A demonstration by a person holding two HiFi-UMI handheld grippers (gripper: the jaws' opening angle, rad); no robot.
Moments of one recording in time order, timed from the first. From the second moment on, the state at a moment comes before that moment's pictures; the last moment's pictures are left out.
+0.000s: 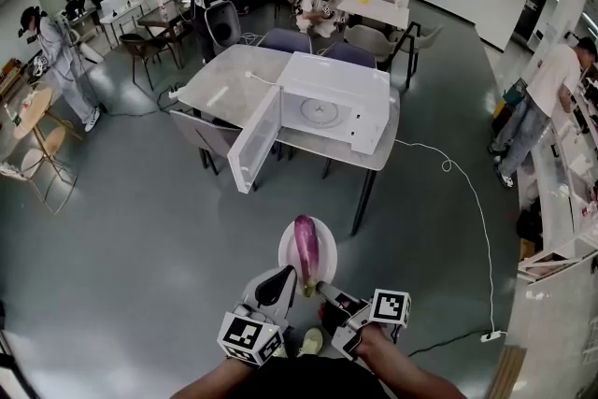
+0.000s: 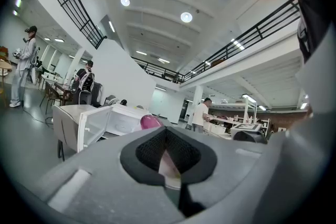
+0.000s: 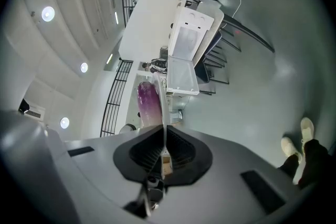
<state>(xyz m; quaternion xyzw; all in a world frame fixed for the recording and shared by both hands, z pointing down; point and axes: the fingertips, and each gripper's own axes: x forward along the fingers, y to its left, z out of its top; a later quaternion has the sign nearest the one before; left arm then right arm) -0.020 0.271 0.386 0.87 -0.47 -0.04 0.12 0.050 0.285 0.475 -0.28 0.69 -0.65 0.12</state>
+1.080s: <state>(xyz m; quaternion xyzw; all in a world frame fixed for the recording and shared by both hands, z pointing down) -0.009 0.251 0.364 0.86 -0.50 -0.05 0.11 0.071 0.271 0.452 -0.26 0.71 -0.64 0.14</state>
